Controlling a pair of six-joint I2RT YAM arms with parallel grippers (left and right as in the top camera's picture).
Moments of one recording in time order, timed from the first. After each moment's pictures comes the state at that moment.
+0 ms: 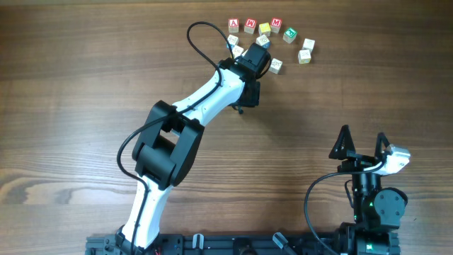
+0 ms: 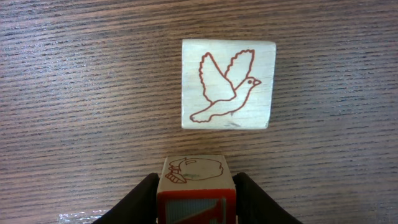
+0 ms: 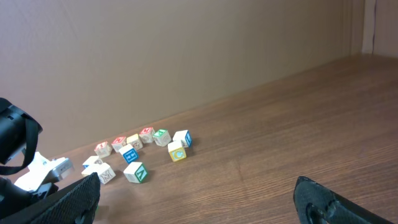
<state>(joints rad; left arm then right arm) -0.61 2.25 1.73 -0.79 -0.09 -0.49 -0.13 0.02 0.01 0.00 -0.04 0.31</state>
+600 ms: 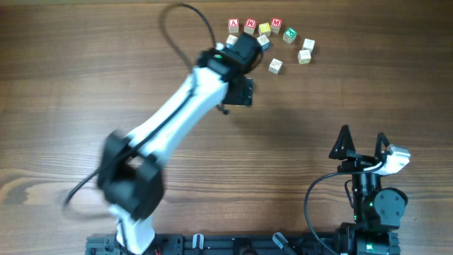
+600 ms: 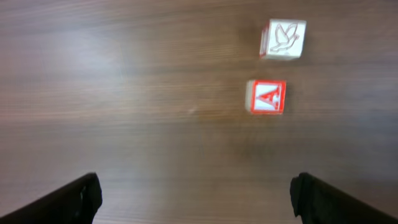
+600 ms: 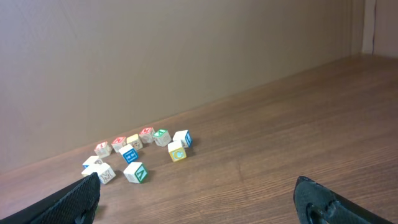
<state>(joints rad) -0.59 1.90 1.71 -1.13 -0.24 -0.52 -0.13 0.02 0.01 0.00 -0.04 0.31</state>
